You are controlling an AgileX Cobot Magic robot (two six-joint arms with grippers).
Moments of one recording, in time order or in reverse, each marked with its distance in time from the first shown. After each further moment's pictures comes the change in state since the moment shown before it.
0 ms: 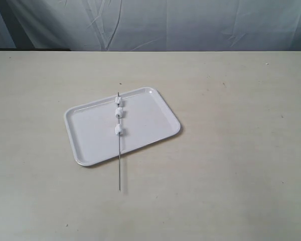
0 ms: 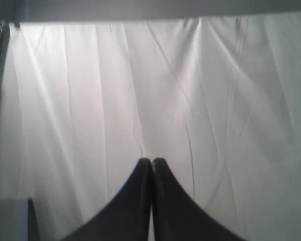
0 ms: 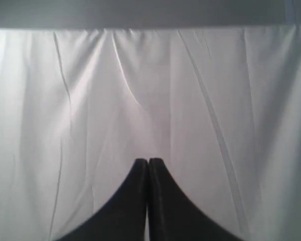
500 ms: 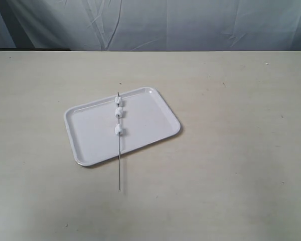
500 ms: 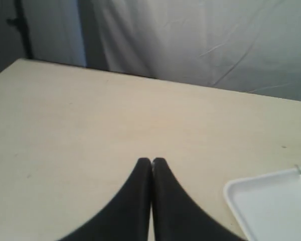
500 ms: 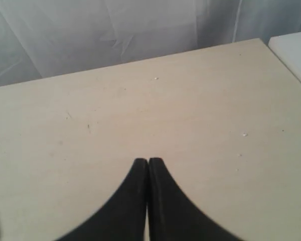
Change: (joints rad) left arm -0.022 0.611 -0.089 0.814 0.443 -0.969; right arm 0.000 0.639 -0.205 0.115 0.617 -0.018
